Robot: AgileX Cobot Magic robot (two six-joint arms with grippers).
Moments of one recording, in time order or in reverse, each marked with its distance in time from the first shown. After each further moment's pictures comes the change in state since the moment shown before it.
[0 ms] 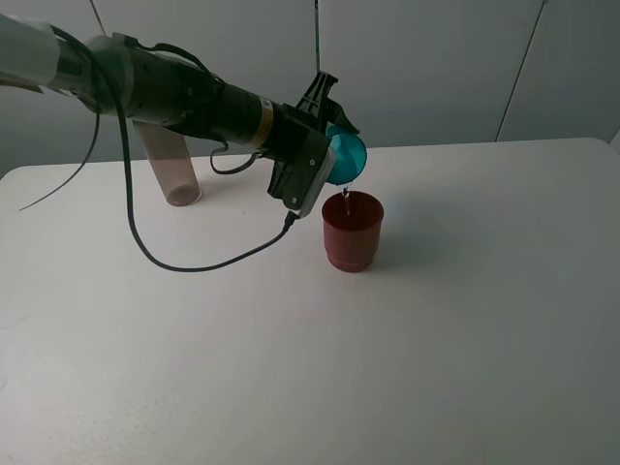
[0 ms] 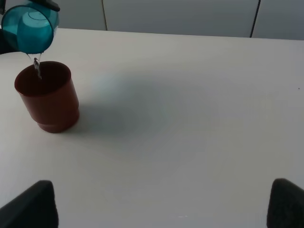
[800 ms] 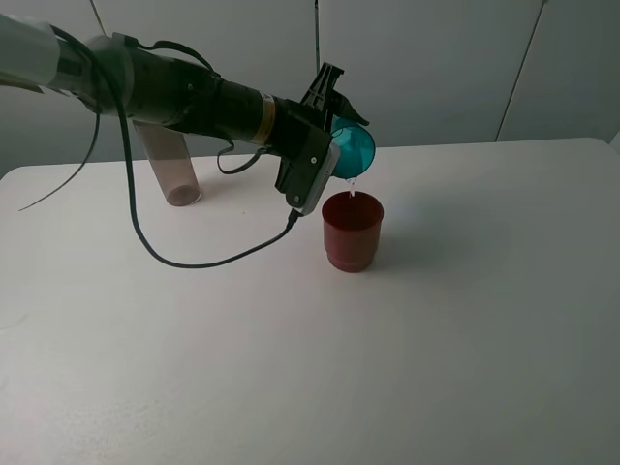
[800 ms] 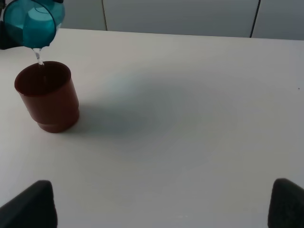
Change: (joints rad) left arm 0.000 0.000 0.000 -0.133 -0.051 0.179; right arm 0.000 0.000 0.000 0.000 0.000 0.000
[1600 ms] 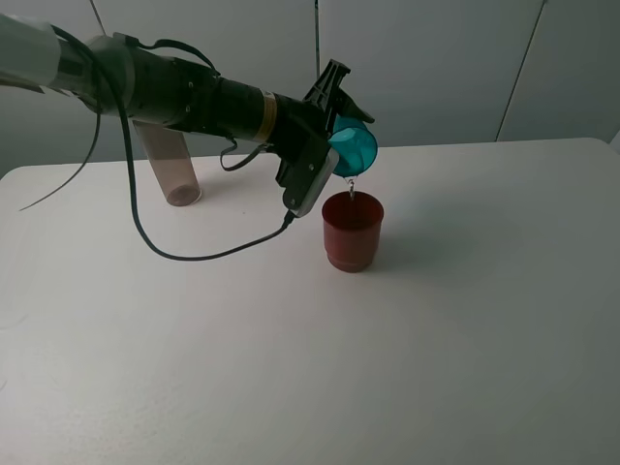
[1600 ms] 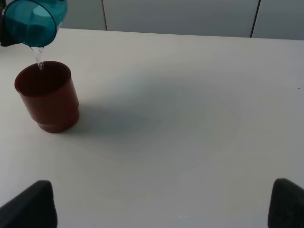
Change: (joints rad) left arm -0.002 0.000 0.000 -0.066 -0.016 0.185; right arm 0.000 0.000 0.000 0.000 0.000 0.000
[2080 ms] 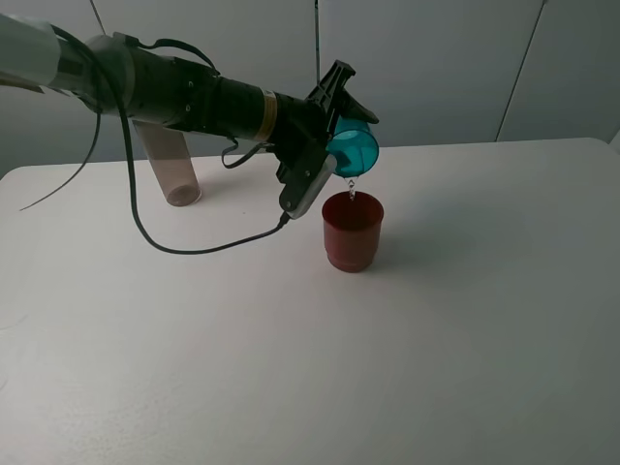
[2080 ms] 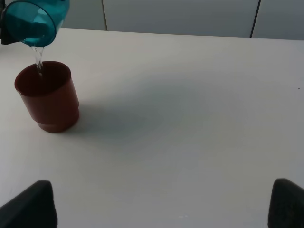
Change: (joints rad) left arm 0.000 0.000 0.000 -0.011 -0.024 0.111; right arm 0.000 0.000 0.000 0.000 0.000 0.000
